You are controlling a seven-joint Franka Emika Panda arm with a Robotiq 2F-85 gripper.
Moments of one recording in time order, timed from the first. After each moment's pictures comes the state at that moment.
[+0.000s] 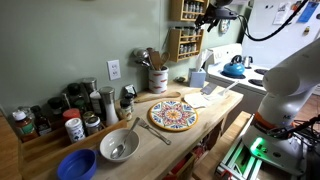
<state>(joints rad) -0.25 -0.54 -0.09 -2.38 -0.15 2.44 0.14</state>
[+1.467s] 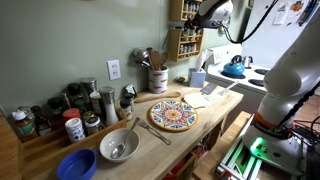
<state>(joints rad) -0.22 -0.18 -0.15 -2.21 -0.05 2.87 0.07</state>
